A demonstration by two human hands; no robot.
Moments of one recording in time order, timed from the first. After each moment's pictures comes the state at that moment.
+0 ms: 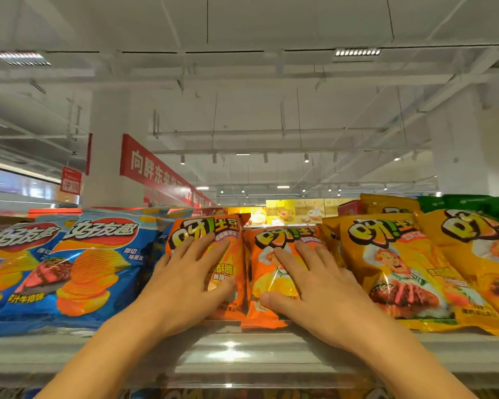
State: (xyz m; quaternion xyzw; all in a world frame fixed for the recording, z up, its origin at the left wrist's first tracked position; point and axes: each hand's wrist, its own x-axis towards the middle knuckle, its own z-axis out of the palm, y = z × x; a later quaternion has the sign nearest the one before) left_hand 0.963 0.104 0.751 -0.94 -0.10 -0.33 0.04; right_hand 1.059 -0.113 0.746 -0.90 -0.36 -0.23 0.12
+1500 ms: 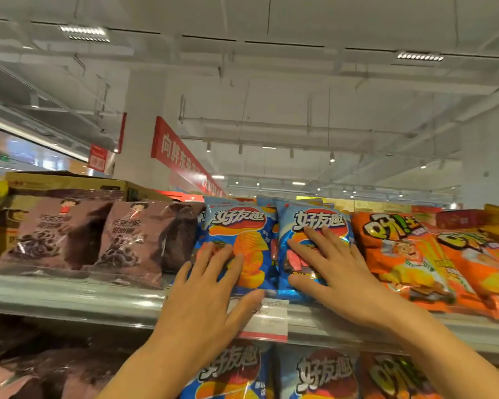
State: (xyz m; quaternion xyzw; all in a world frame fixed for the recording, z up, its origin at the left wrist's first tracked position) left_hand 0.766 0.368 0.684 -0.91 -0.11 -0.39 0.05; right_hand 0.907 0.163 0.742 -0.87 -0.41 -0.26 0.07
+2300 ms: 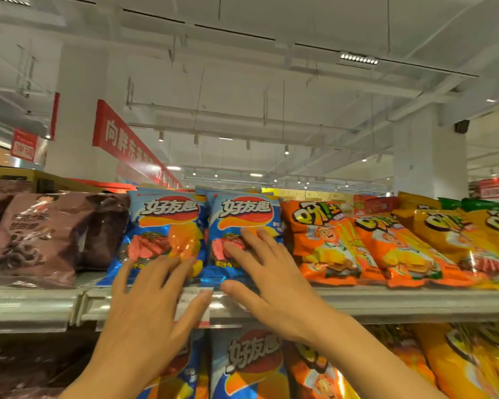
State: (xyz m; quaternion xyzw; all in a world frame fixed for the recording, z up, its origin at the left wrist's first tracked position) left_hand 0.781 0.332 0.663 -0.87 -0.10 -0.47 0.05; right_hand 0.887 0.138 0.710 -0.82 -0.46 -0.31 0.13
